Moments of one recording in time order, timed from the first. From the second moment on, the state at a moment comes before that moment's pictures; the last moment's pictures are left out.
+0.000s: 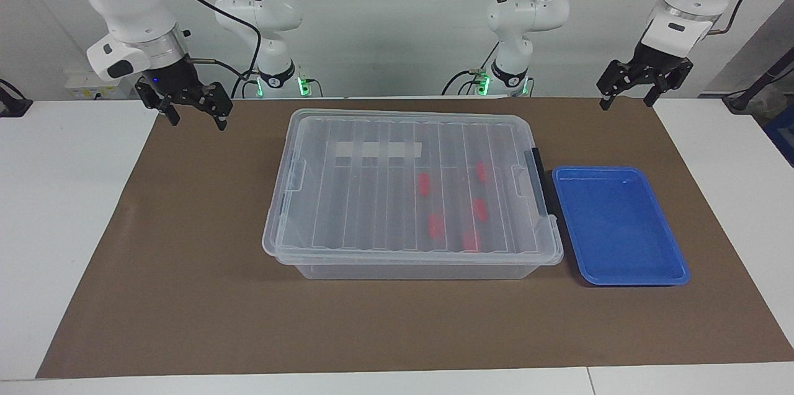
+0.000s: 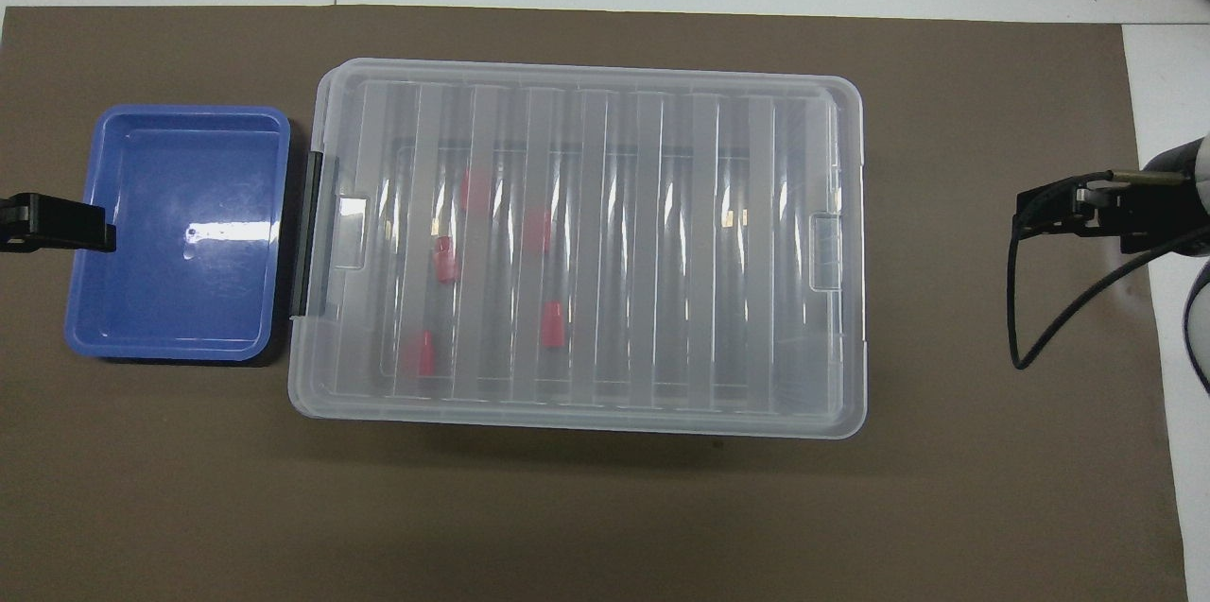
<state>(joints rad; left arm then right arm) 0.03 -0.10 -0.06 -1.65 0.00 1.61 -0.04 0.02 -0.03 0.00 -1.64 -0.02 1.62 0.17</state>
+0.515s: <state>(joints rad) 0.03 -0.10 -0.06 -1.65 0.00 1.61 -0.04 0.01 -0.03 0.00 -1.64 -0.02 1.62 0.17</state>
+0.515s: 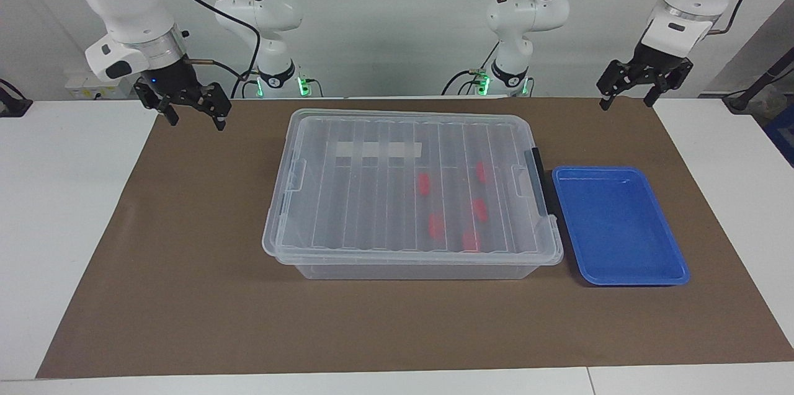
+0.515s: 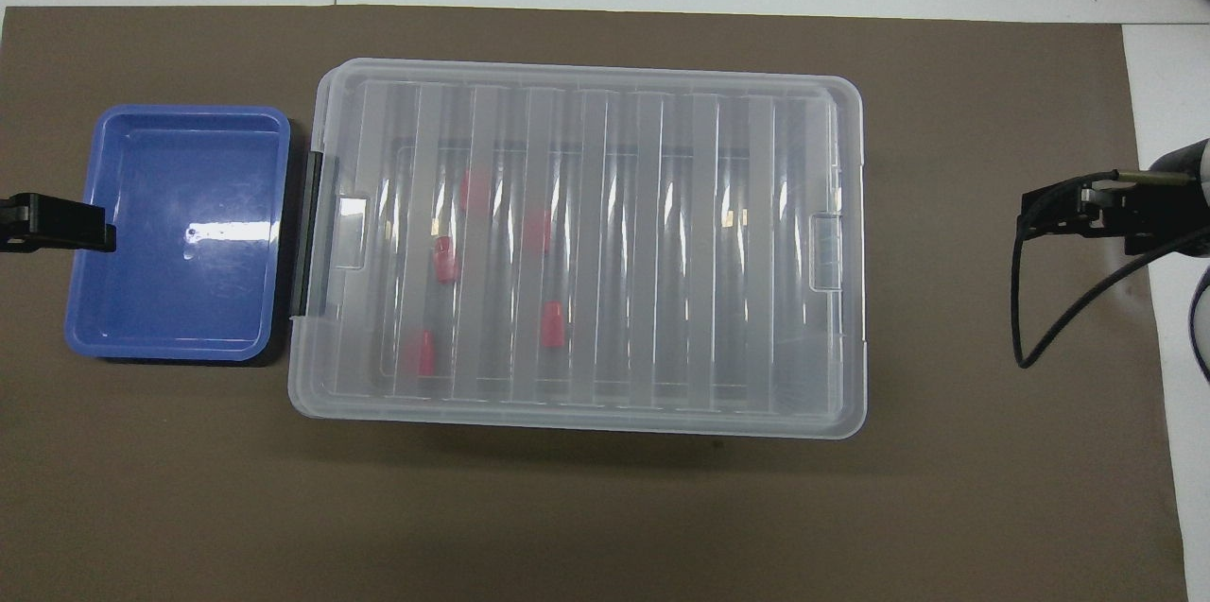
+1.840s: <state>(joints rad) 0.03 -0.10 -0.06 -1.65 0.00 1.61 -0.04 0.20 -0.02 0.02 -1.98 -0.02 1.98 0.32</state>
